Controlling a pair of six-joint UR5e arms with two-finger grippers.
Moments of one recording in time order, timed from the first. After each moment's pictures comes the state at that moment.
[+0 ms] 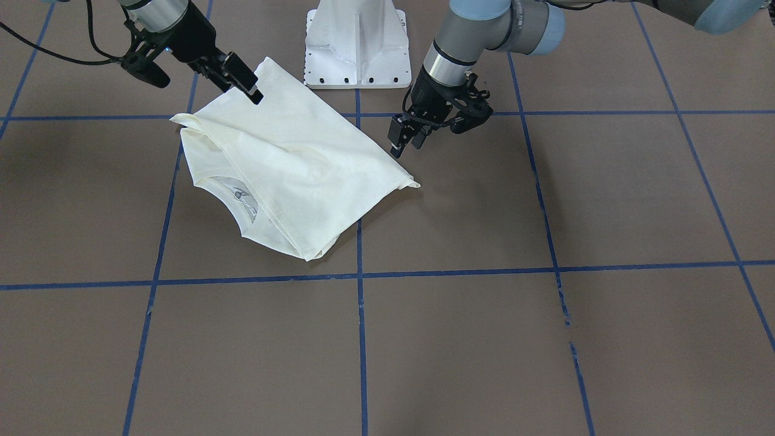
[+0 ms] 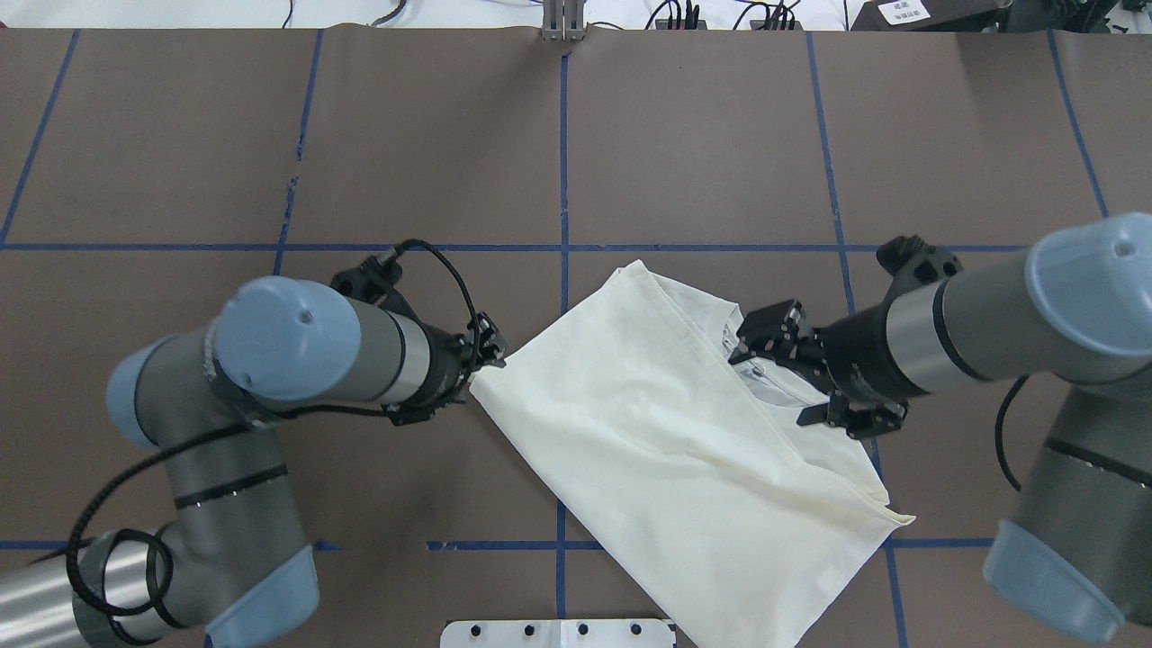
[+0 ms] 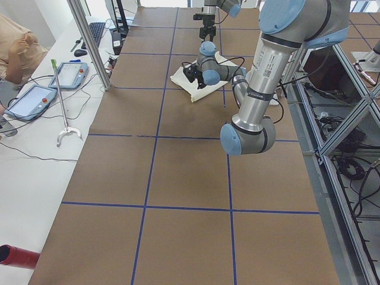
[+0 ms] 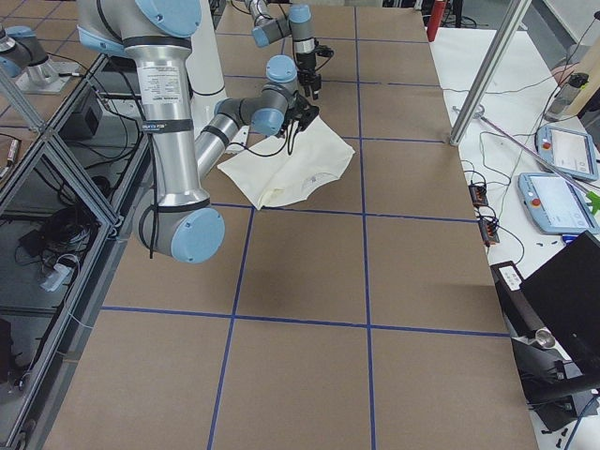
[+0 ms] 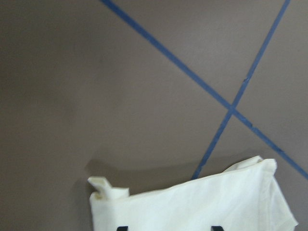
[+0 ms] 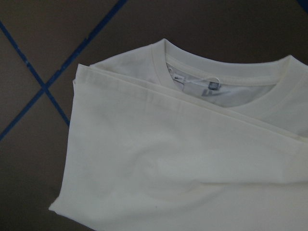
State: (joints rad) left arm -0.40 -2.06 -1.89 -1.82 -1.73 -2.01; right arm 0.63 -1.38 2.17 -1.27 2.05 1.92
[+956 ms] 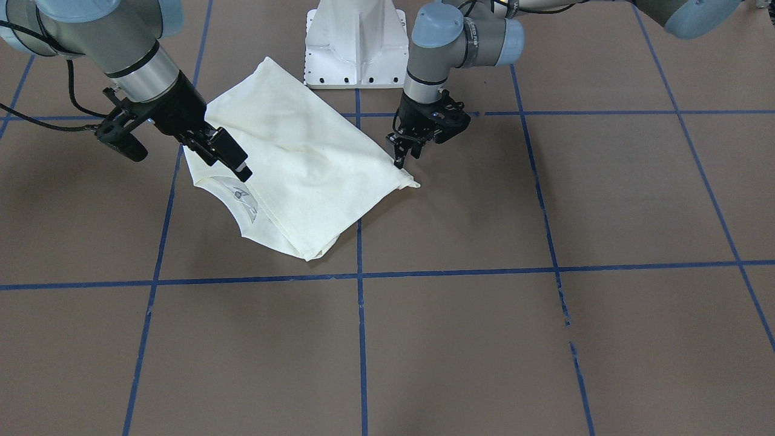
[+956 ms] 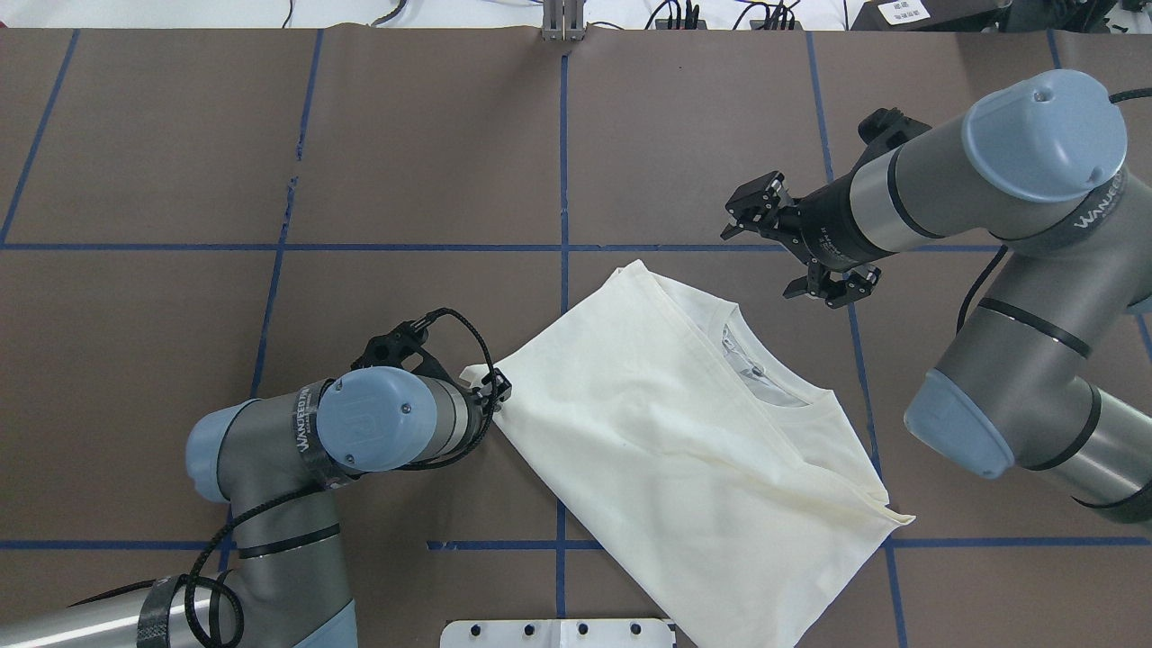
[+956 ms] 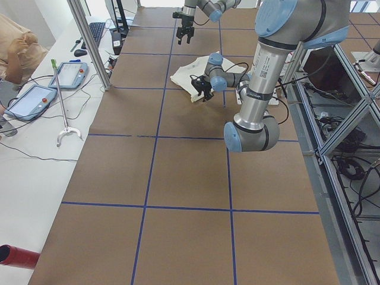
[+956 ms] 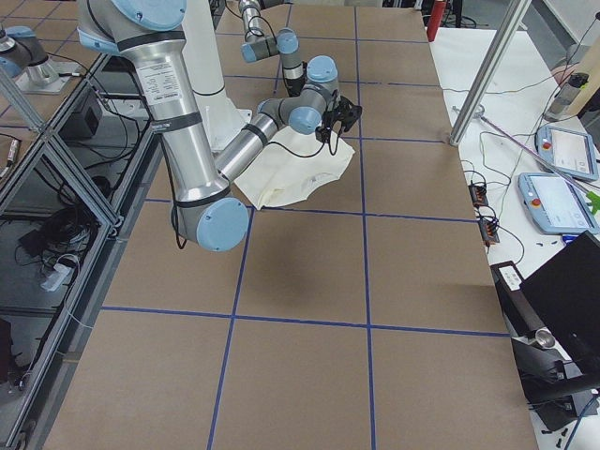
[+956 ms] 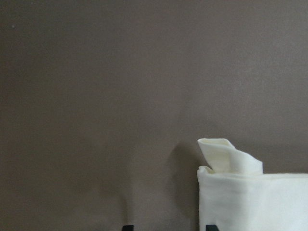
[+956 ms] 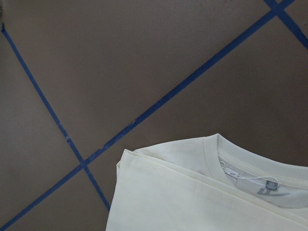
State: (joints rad) left arm -0.33 -2.08 -1.77 -1.79 -1.59 -2.04; right arm 0.77 -1.23 1.97 -1.29 2.05 1.81
